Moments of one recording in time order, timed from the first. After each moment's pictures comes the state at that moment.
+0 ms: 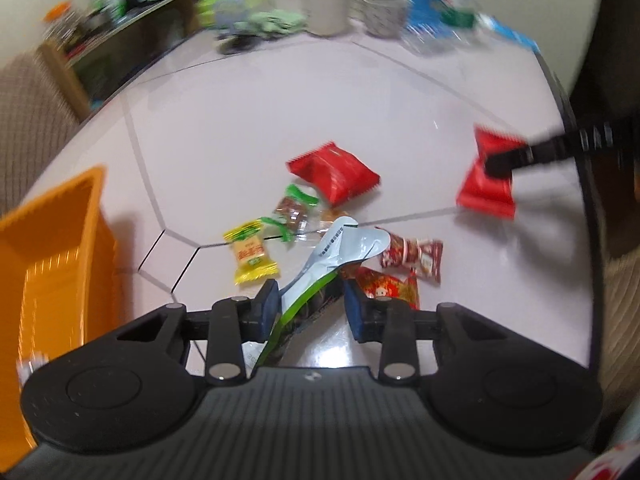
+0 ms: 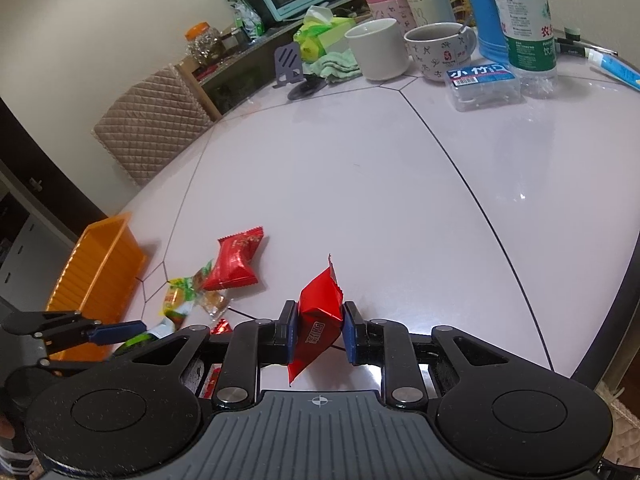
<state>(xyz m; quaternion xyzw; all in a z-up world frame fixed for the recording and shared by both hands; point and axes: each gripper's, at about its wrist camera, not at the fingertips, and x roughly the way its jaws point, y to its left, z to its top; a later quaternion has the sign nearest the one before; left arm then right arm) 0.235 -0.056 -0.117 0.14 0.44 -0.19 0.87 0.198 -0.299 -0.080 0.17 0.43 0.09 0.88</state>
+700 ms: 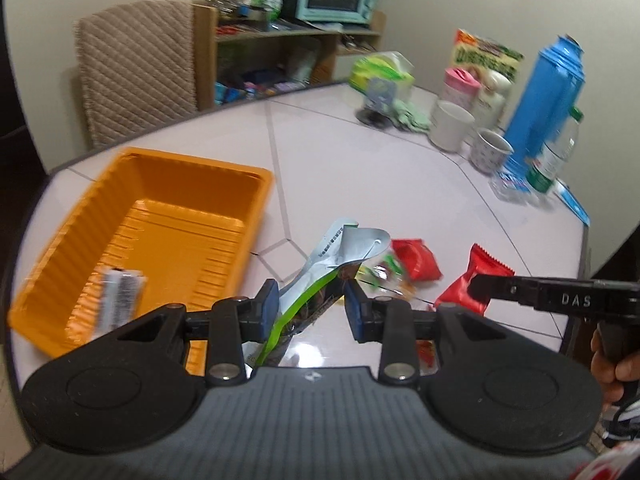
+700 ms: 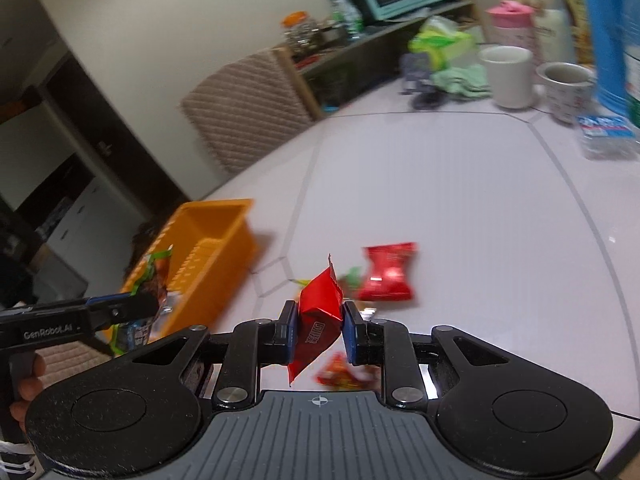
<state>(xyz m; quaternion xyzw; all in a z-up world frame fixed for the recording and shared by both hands) 0.191 0.042 -0.027 -0.05 0.39 -0.05 0.92 0.203 -0.206 -0.037 0.14 0.41 0.21 0.88</state>
